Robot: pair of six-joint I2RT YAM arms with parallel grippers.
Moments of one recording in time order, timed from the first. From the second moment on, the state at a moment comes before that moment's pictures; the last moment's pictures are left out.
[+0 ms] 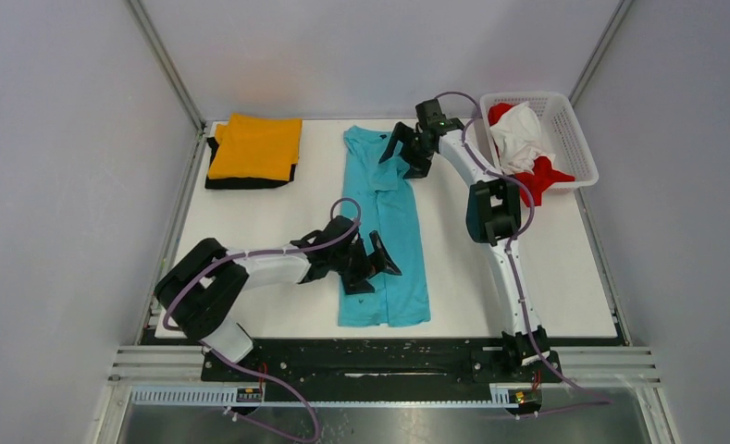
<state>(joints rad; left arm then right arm) -0.75 1.60 0.71 0.07 0.37 -1.19 0.31 2.63 2.41 -0.78 -0.37 0.71</state>
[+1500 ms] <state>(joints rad) -0.81 1.08 0.27 -0.09 0.22 -1.15 0.70 1.14 0.39 -0.33 -0.31 0.88</state>
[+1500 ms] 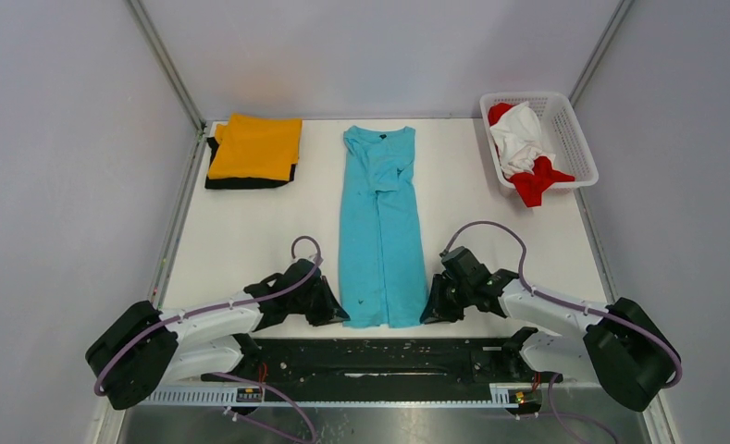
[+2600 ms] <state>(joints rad) -0.77 1.17 0.62 -0.26 0.14 -1.04 0.69 1.11 0.67 -0.48 -0.29 0.82</state>
